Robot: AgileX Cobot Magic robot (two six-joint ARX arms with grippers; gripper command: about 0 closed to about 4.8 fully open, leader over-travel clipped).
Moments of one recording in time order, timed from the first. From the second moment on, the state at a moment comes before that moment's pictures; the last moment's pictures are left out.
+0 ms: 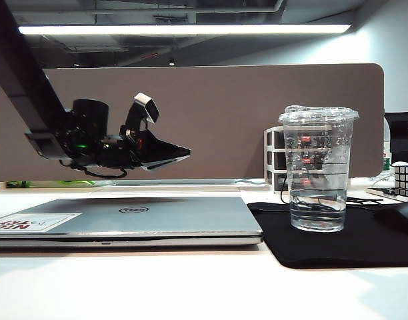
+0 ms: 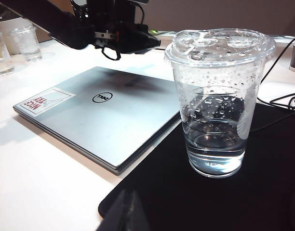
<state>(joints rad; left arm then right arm) -0.17 2.42 1.67 0.61 1.46 -0.10 0.00 0.01 0.01 -0.13 -0.67 0.03</state>
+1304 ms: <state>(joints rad) 0.11 1.62 0.19 1.42 0.49 -0.04 0.00 0.01 0.01 -0.13 -0.69 0.03</state>
